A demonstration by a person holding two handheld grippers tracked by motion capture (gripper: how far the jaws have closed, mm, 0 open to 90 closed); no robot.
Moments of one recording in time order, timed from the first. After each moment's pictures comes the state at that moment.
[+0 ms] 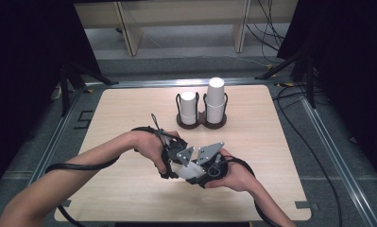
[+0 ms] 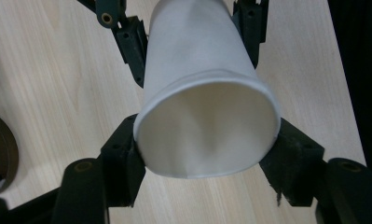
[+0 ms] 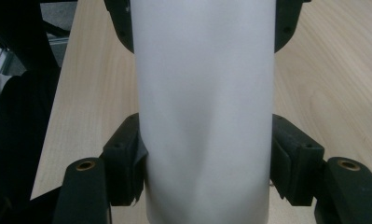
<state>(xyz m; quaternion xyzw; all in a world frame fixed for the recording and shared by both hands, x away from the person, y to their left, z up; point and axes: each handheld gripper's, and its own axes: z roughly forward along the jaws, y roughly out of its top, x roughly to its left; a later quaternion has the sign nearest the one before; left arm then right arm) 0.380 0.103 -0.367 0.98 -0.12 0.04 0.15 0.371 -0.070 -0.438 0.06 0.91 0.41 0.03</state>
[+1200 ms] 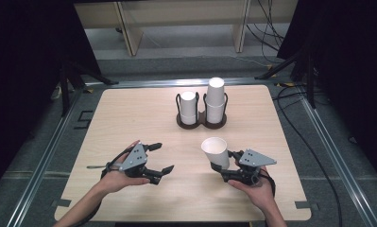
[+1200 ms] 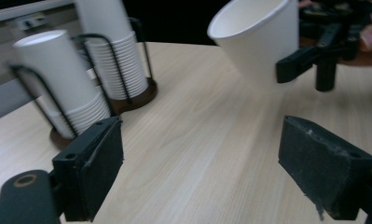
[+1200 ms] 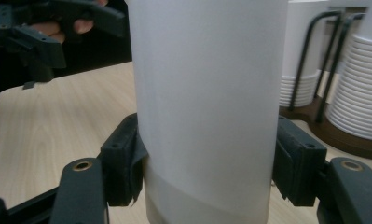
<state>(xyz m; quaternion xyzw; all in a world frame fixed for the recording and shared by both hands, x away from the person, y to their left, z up) 0.339 0.208 -0.435 0.77 0.22 0.21 0.57 0.351 -0.160 -0.468 0.25 0.74 0.61 0.15</state>
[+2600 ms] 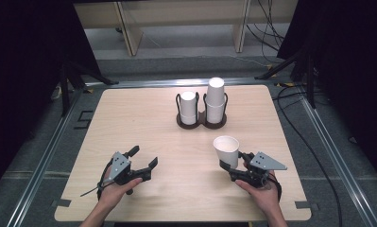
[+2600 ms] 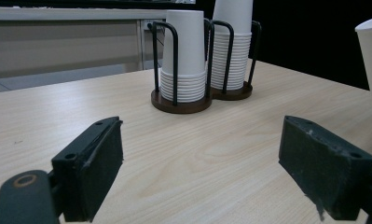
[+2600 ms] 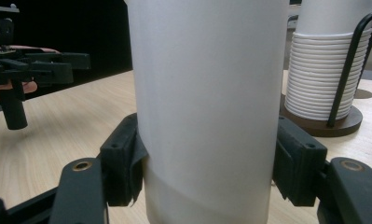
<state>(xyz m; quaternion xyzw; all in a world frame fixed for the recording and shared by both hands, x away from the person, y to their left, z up) 0.331 0.237 -0.475 0.66 0.37 0.29 0.58 0.344 -0.182 -0.478 0.30 0.71 0.62 0.17</state>
